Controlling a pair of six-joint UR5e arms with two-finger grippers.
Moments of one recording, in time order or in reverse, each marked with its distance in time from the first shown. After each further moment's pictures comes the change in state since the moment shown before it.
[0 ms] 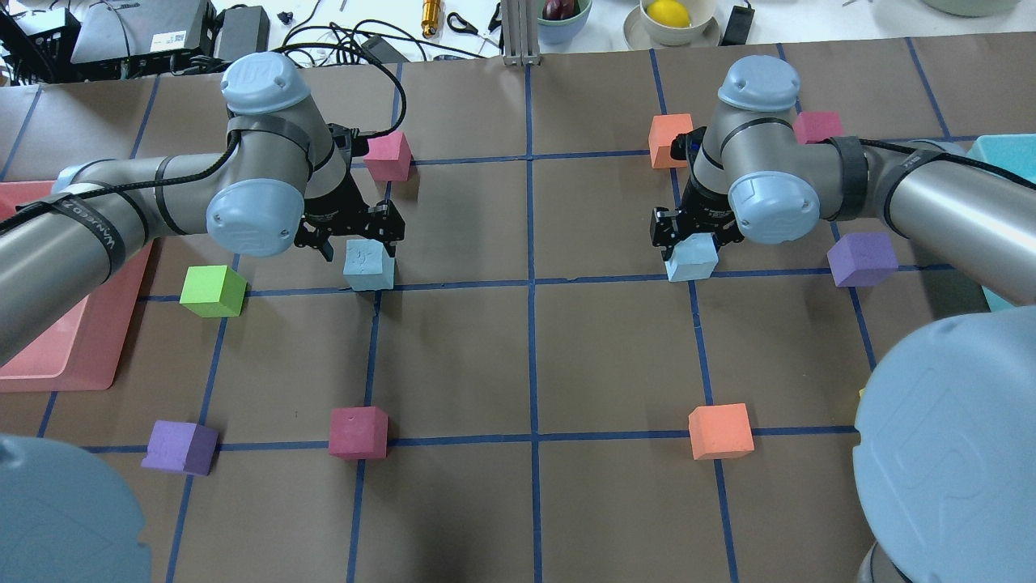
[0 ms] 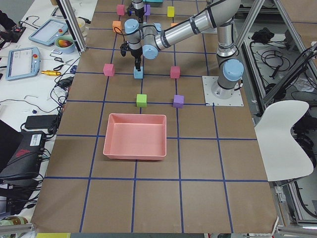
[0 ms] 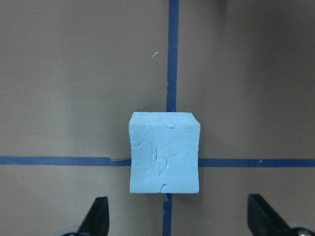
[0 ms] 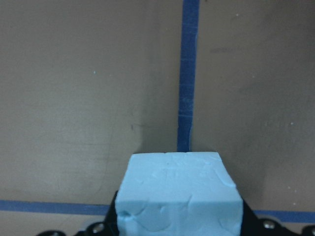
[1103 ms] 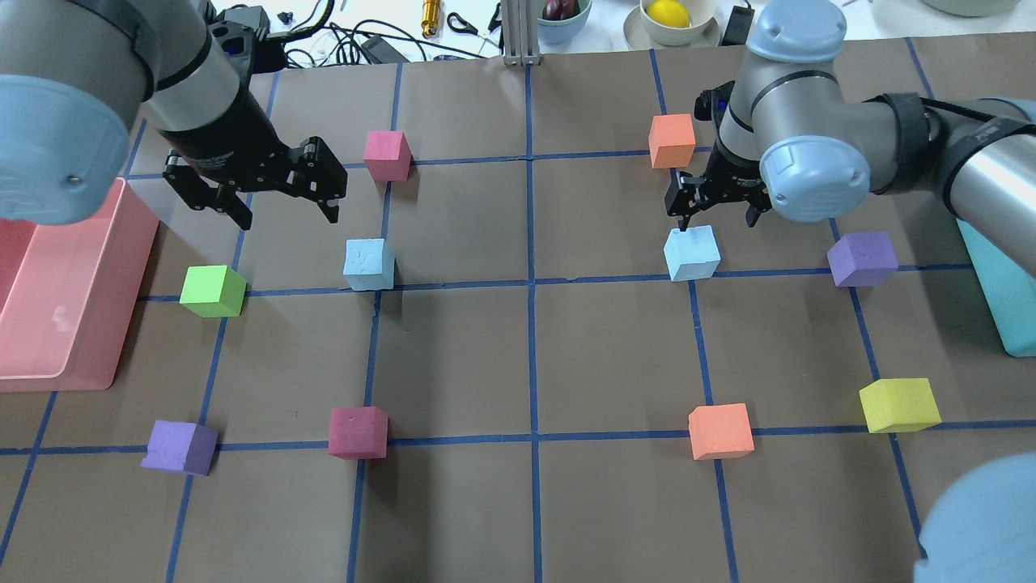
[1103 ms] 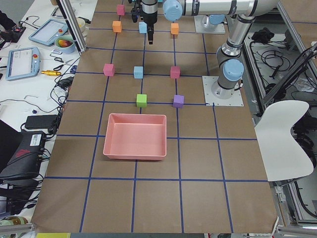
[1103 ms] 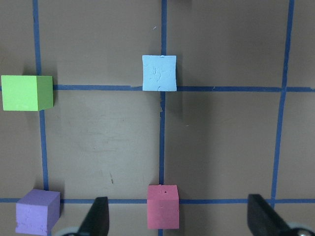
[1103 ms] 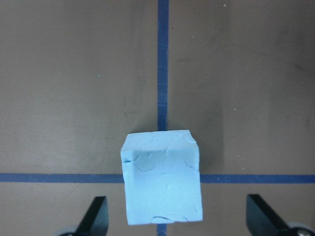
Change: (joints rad) left arm -0.005 0.335 0.089 -0.358 -0.004 -0.030; right arm 0.001 -0.105 -0.007 0.052 -0.030 0.013
